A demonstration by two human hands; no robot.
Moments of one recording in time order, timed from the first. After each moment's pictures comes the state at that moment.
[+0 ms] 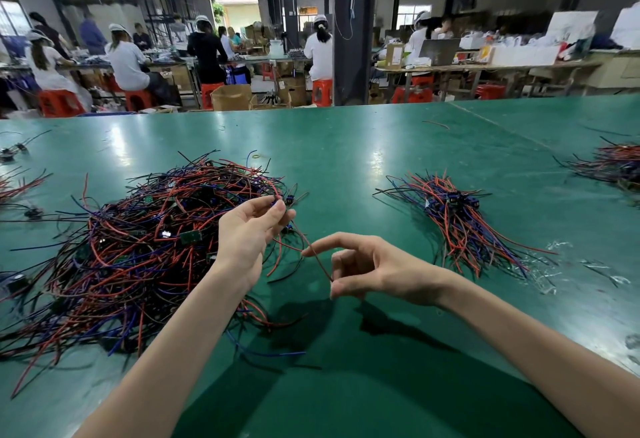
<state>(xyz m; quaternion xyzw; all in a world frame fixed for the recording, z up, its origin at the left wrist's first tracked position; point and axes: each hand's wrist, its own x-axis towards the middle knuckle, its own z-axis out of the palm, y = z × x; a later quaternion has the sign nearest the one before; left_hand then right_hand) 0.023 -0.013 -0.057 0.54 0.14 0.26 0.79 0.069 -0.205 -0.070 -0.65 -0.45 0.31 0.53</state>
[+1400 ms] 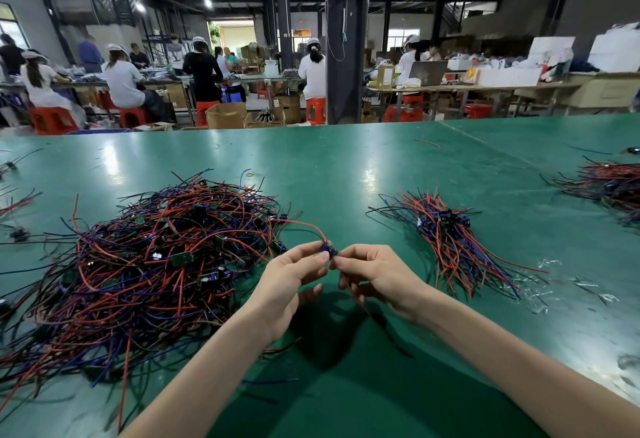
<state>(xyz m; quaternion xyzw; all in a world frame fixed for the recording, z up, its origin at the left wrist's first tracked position) 0.021 -0.056 -0.077 0.58 0.13 0.05 0.80 0.083 -0.196 -0.077 -0.68 -0.22 0.23 0.66</state>
